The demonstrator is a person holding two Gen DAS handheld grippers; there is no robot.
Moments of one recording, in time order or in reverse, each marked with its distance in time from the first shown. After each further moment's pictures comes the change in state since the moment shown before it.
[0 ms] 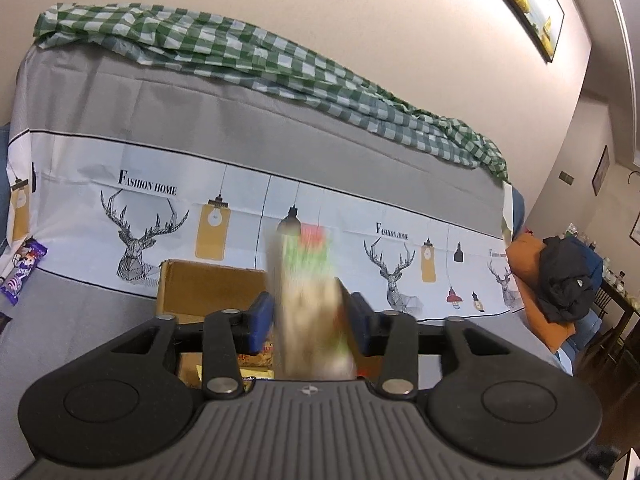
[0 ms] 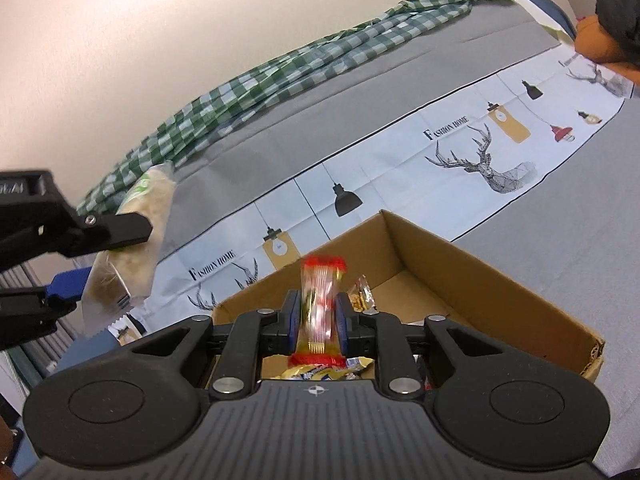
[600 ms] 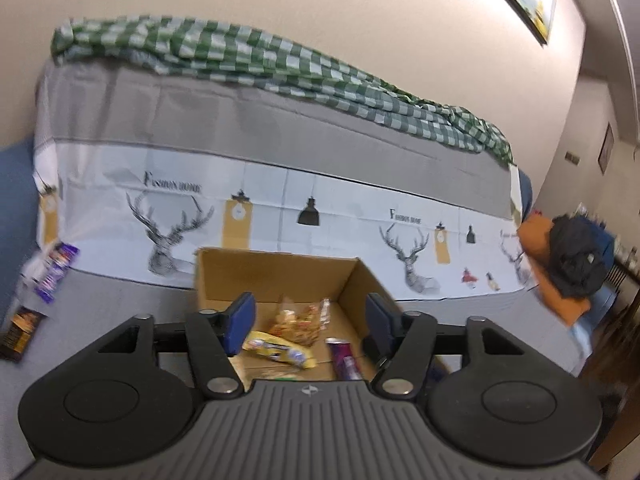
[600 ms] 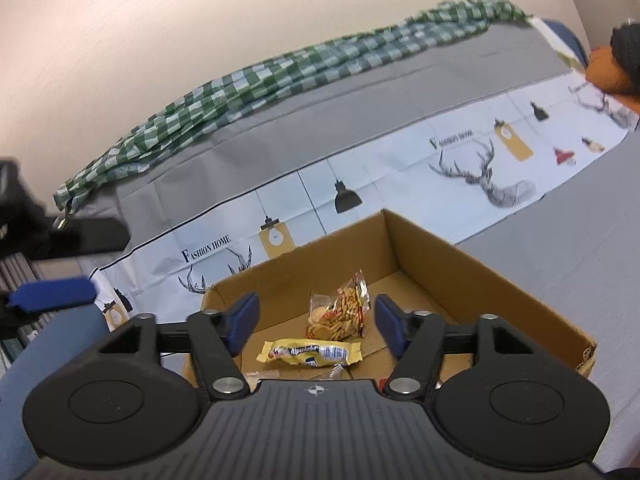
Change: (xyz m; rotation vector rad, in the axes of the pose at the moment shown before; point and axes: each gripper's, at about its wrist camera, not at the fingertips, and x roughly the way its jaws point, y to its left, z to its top) left arm -0.048 0.017 -0.031 0.093 -0.019 0.053; right arm -0.008 0.013 -0.013 -0.105 -0.021 -0.026
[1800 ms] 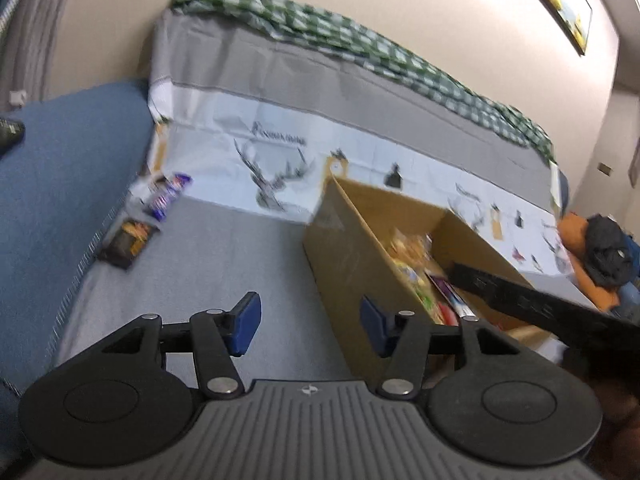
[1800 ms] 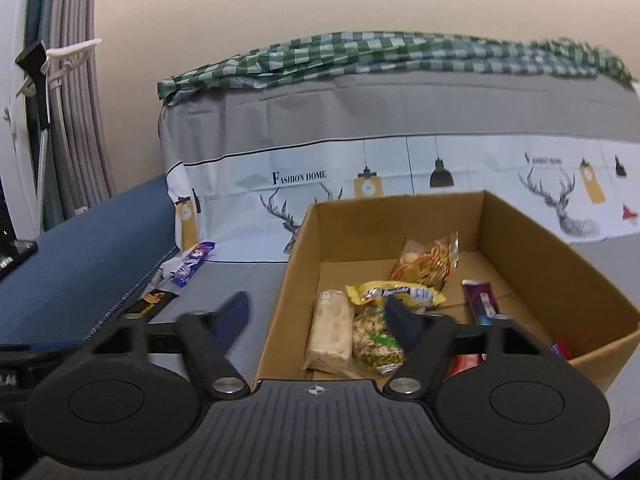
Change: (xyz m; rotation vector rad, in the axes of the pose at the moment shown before) left arm -0.068 0.136 -0.108 -0.084 -0.005 0.113; right arm -0.036 0.071 -0.060 -0.304 0.101 0.158
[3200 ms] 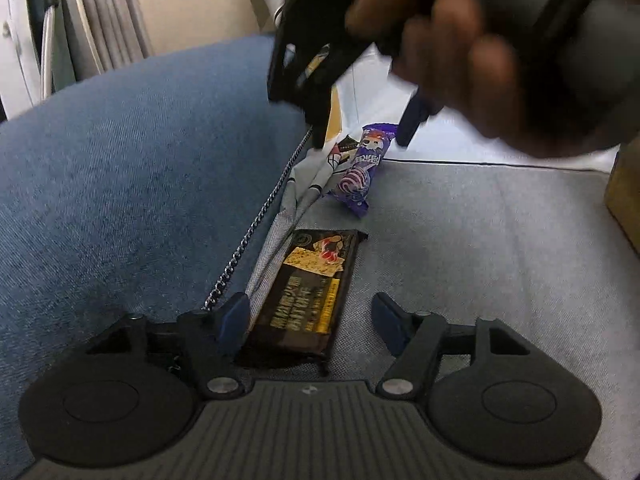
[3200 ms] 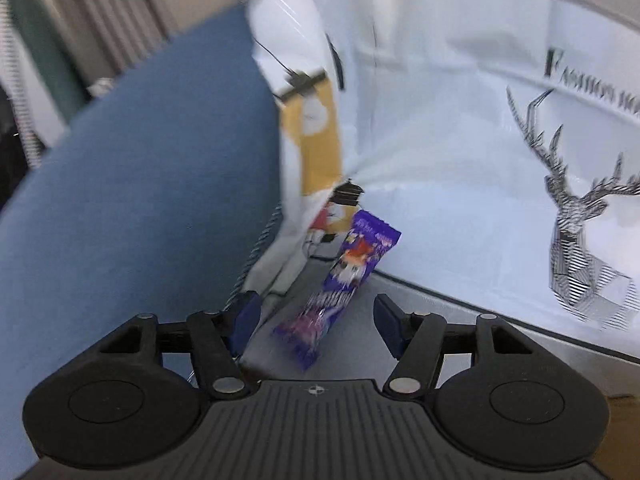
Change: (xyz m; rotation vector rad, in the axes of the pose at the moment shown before) left arm 0.218 0.097 0.021 0.179 0.158 0.670; right arm 0.417 0.193 0.101 -0.136 0.639 0.289
